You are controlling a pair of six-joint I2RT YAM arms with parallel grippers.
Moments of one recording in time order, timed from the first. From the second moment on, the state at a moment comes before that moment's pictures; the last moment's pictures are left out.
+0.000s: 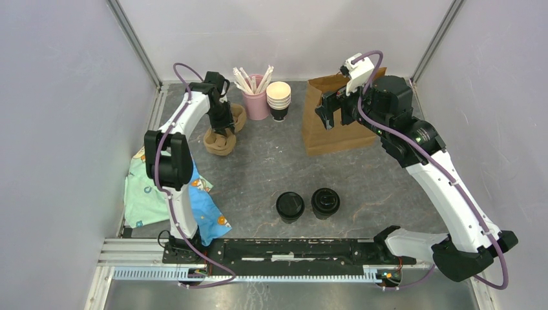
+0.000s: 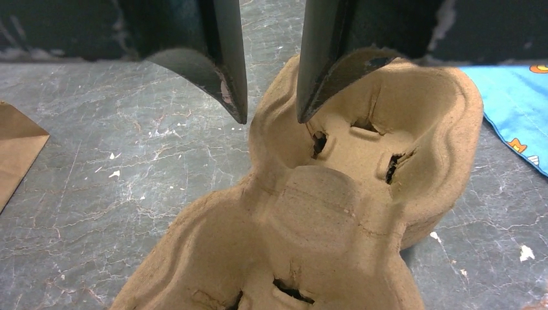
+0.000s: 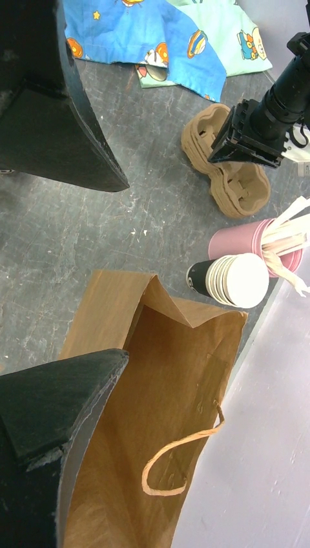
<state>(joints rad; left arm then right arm) -0.17 2.00 1.75 -1.01 0.08 -0.38 0.54 1.19 1.54 -0.61 -0.03 -0.04</state>
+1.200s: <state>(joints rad) -0.13 2.03 1.72 -0.97 0.19 -0.38 0.54 1.19 1.54 -0.61 -0.03 -0.04</state>
